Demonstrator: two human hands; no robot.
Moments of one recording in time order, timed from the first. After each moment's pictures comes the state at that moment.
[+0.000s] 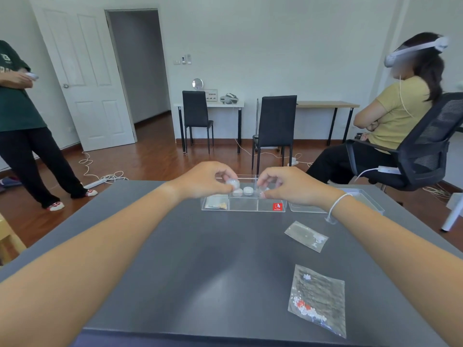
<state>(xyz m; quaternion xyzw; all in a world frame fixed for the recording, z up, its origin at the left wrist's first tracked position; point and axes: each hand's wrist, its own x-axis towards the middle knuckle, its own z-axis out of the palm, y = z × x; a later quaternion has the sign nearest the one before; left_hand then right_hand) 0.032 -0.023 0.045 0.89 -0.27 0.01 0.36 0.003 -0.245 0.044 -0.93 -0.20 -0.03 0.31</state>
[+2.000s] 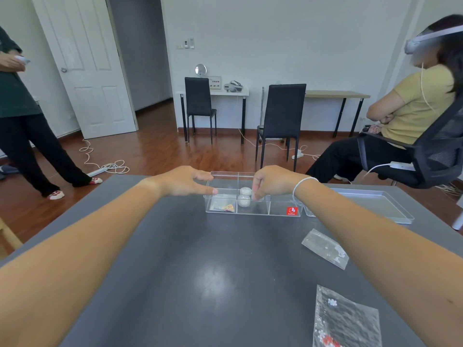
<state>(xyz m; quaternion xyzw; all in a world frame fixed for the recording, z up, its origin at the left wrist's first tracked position) 0.110 0.040 0.012 0.95 -0.18 -0.09 0.25 0.080 -0.197 0.031 -0.97 -0.13 0.08 0.18</state>
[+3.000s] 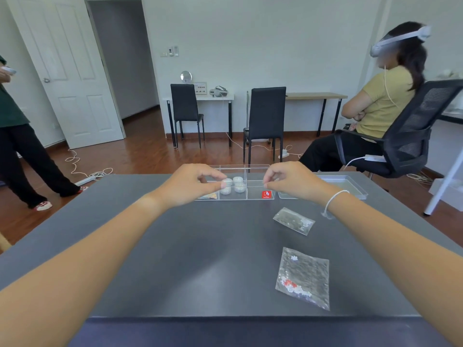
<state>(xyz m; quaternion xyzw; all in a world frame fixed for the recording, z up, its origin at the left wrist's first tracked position) 0.004 -0.020 0.024 0.88 -0.25 0.06 0.39 -0.008 -0.268 0.025 -0.93 -0.14 -0.09 0.32</state>
